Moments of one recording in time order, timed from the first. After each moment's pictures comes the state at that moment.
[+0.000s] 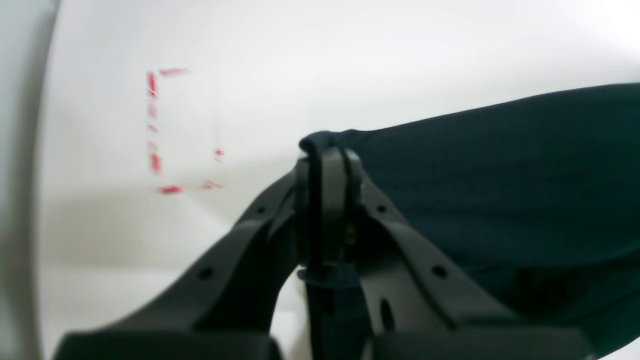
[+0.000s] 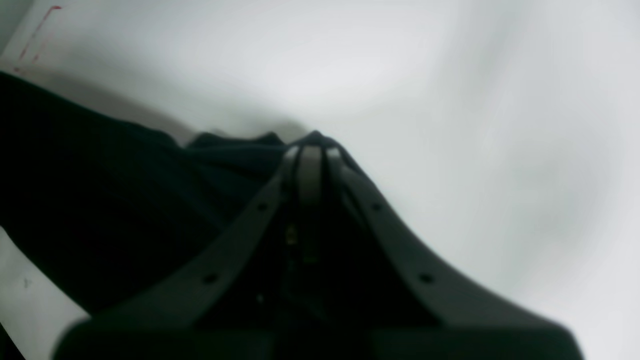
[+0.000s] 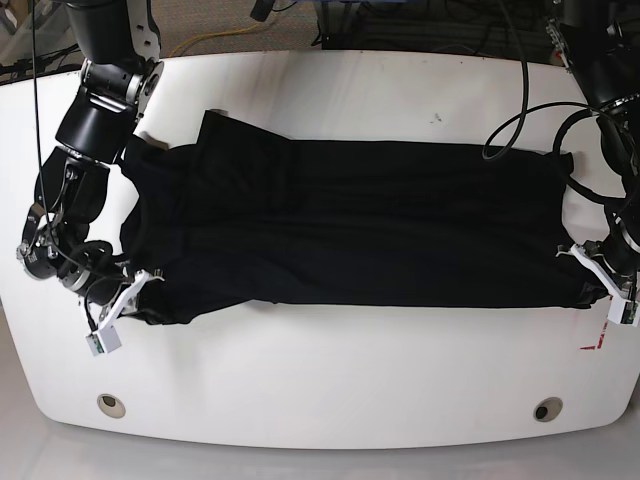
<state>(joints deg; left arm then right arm) -10.7 -27.0 -24.6 95.8 -29.4 -30.8 58.5 23.6 17.3 22.9 77.2 41.3 40.9 -69.7</state>
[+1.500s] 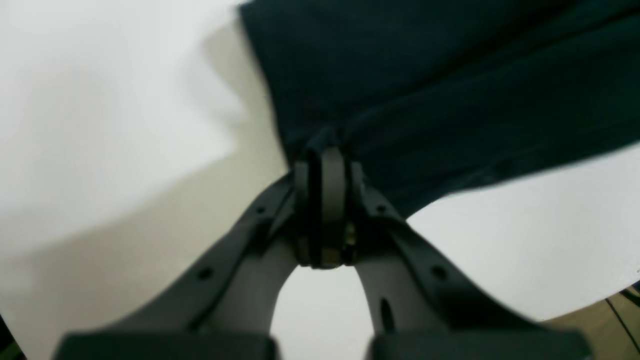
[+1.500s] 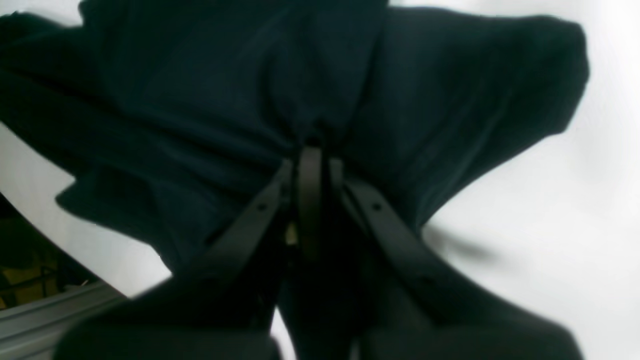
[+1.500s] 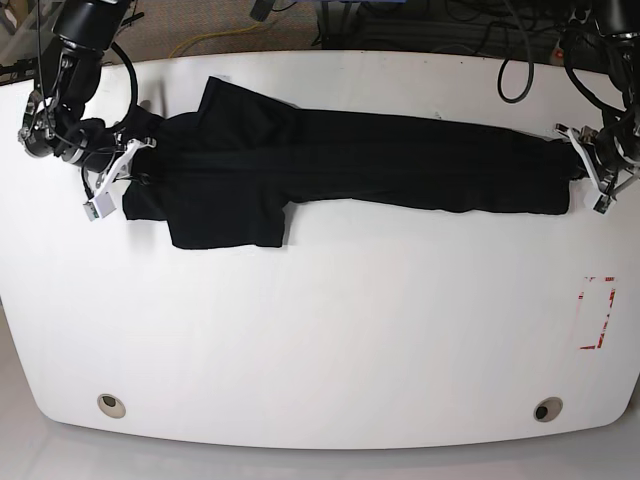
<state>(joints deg) 12.7 -33.9 -24.9 90.9 -30.7 -39.4 58.2 -5.3 21.8 28.5 83.2 52.2 41.0 -72.5</state>
